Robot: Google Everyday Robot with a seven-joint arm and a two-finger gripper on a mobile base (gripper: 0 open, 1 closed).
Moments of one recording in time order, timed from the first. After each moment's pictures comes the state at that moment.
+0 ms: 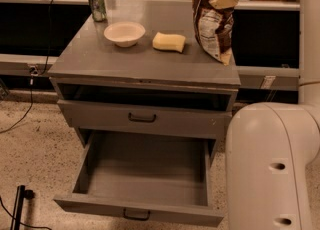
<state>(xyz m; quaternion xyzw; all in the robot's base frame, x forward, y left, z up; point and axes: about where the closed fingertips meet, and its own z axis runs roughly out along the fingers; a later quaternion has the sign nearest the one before) 0.784 -0.187 0.990 -0.56 0.69 0.02 0.45</state>
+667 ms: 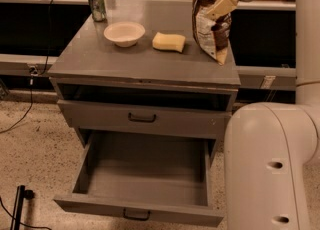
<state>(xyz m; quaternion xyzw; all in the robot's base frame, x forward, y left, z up) 0.789 -0.182 0.984 -0.57 0.69 0.02 0.44</state>
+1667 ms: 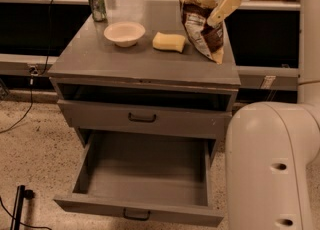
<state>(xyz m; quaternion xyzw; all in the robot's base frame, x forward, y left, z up) 0.781 -0.179 1.002 -0.59 0.66 0.01 0.46</state>
